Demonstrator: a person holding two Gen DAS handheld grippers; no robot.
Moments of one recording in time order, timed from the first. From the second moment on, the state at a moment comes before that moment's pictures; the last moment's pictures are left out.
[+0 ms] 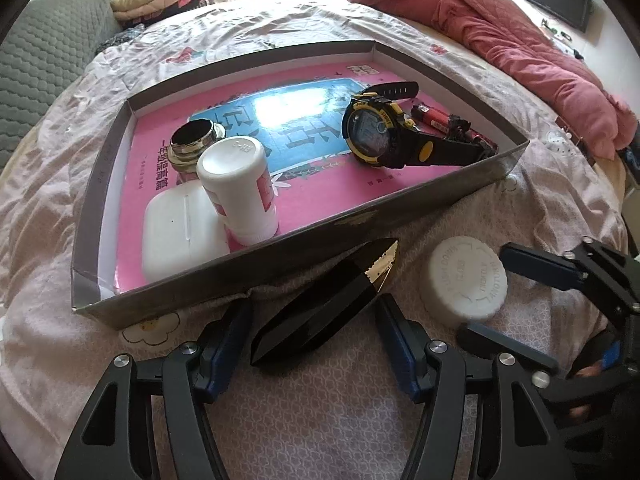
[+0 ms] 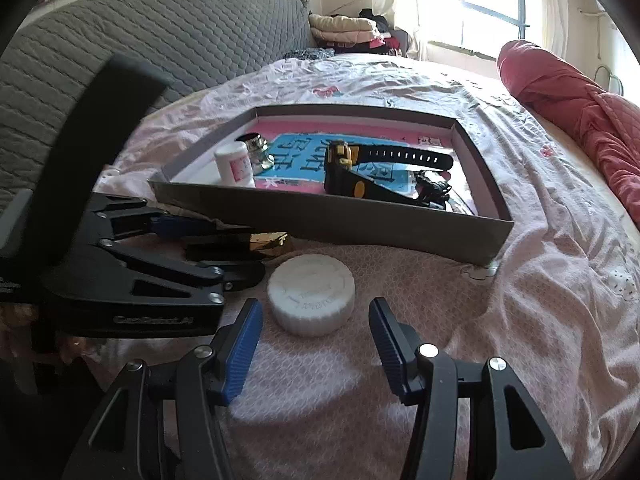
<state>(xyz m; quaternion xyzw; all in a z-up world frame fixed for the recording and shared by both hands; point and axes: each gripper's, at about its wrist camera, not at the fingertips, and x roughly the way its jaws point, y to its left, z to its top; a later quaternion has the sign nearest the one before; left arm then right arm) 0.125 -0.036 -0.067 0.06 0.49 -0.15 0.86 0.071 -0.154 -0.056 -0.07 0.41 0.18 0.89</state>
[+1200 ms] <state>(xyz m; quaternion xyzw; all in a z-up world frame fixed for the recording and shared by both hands) 0.113 -0.043 -0.065 0.06 0.47 -0.16 0.86 0.091 -0.159 -0.068 -0.10 0.42 0.19 0.88</state>
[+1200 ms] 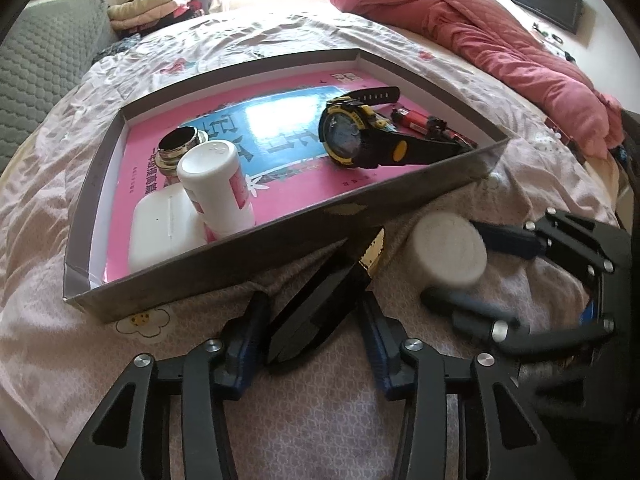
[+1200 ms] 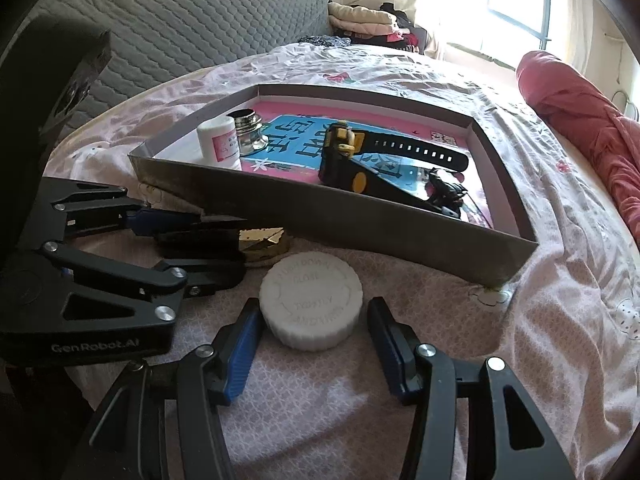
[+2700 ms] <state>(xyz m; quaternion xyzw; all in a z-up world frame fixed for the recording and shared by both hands) 0.096 -0.050 -0.051 -0.05 0.47 -0.19 0.86 0.096 -0.196 -0.054 -0.01 0.41 0.19 0.89</state>
